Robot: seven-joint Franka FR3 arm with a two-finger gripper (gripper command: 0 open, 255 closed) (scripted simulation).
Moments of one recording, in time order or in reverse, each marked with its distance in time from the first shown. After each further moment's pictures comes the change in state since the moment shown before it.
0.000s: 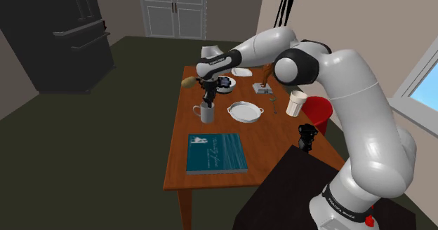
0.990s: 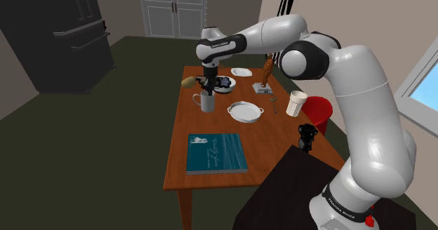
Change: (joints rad) arm 0.002 -0.087 -0.002 0.059 -0.003 -0.145 0.002
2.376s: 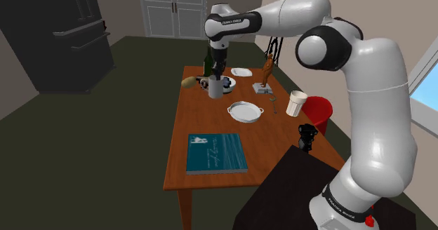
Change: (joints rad) arm -0.029 -0.161 -0.013 -0.021 -0.004 -0.140 -0.041
